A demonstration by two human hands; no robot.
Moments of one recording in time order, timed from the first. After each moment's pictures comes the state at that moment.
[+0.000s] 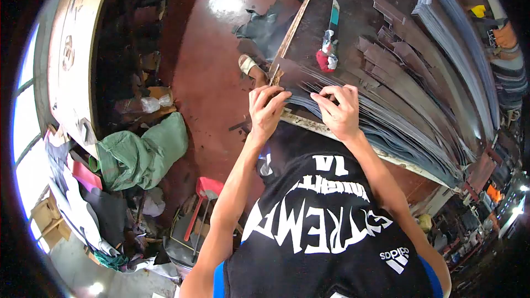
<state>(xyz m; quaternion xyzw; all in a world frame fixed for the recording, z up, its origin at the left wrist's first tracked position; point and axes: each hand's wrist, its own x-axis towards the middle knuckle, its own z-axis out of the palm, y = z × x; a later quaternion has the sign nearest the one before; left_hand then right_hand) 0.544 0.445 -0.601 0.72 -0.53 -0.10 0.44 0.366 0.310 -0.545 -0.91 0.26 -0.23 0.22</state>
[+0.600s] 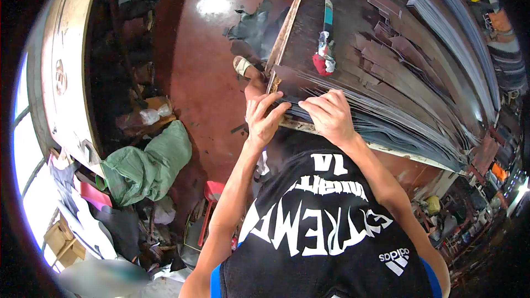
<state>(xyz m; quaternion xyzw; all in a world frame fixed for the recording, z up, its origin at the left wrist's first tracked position) 0.560 0.443 -0.604 0.67 -0.59 -0.07 0.44 0.386 0.319 -0.538 -0.92 0.24 -0.21 0.25</state>
